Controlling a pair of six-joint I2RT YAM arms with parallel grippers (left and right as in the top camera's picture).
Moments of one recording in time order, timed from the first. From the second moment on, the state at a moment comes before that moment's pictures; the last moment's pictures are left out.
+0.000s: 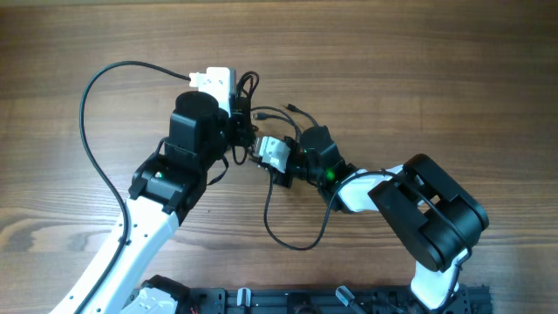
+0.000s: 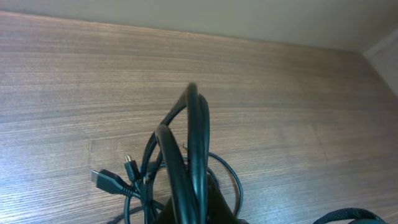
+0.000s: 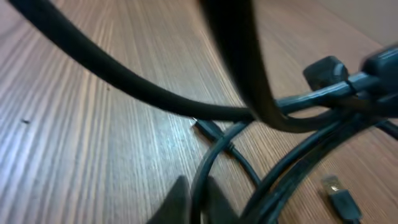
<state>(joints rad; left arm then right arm) -0.40 1.19 0.91 -0.24 0.03 -0.34 0.65 1.96 0.71 0.79 -0.51 -0.44</state>
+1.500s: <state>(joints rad) -0.40 1.09 0.91 -0.08 0.13 -0.38 0.62 1.36 0.71 0.16 -0.20 -0.46</state>
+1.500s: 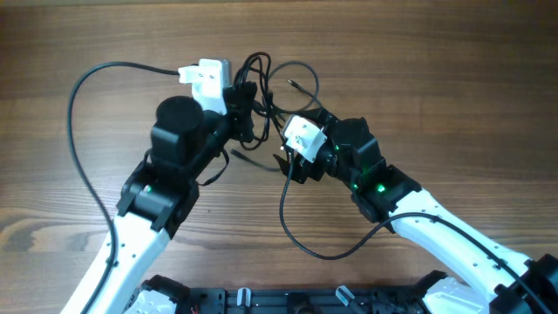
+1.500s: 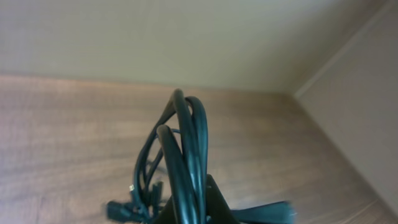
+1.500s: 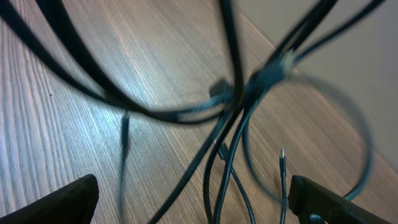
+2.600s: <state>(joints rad) -0.20 1.32 0.92 -0.56 0.33 -0.44 0.62 1.47 0.71 0.28 0.09 -0.17</state>
